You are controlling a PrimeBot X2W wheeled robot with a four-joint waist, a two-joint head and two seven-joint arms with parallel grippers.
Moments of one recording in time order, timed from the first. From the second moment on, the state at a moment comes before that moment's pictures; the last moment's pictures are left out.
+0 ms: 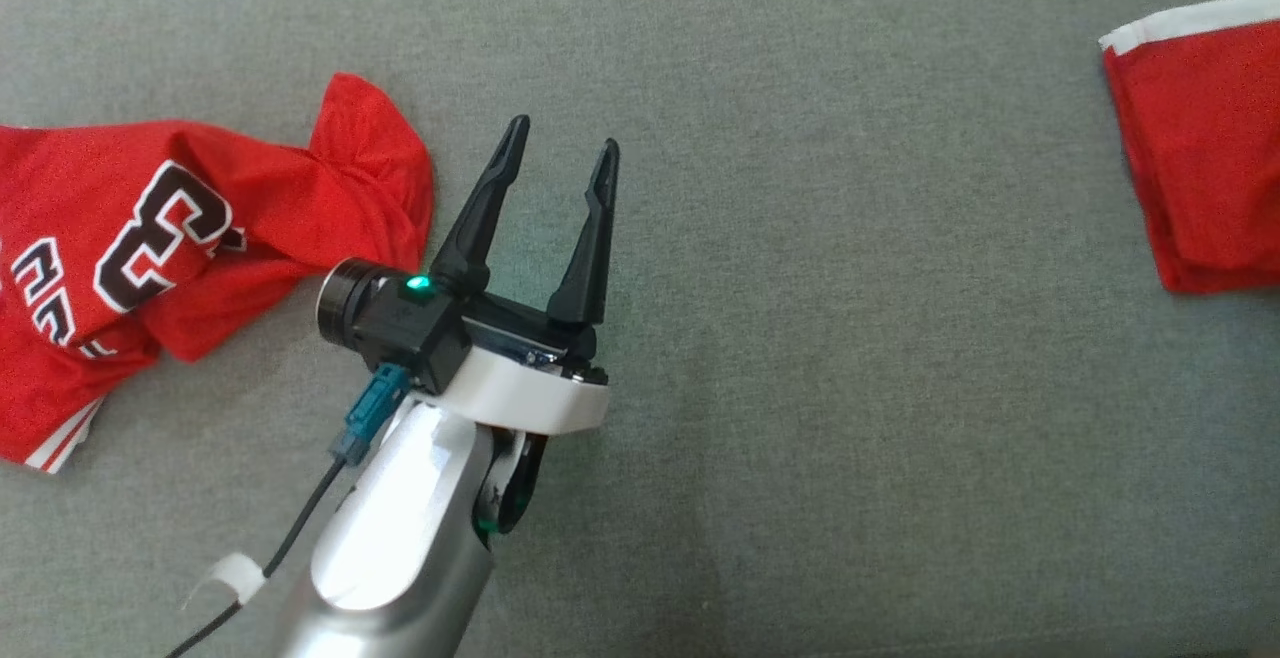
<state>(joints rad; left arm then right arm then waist) -0.45 0.04 -0.48 0.23 -0.32 0.01 -0.25 -0.73 -0.61 0.13 0.88 -0.08 0.13 -0.06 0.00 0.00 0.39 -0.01</state>
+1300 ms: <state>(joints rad) -0.12 0.04 -0.25 0.25 -0.27 0.00 -0.25 -0.18 -0.06 -0.04 0.38 0.10 0.13 -0.24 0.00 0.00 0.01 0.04</state>
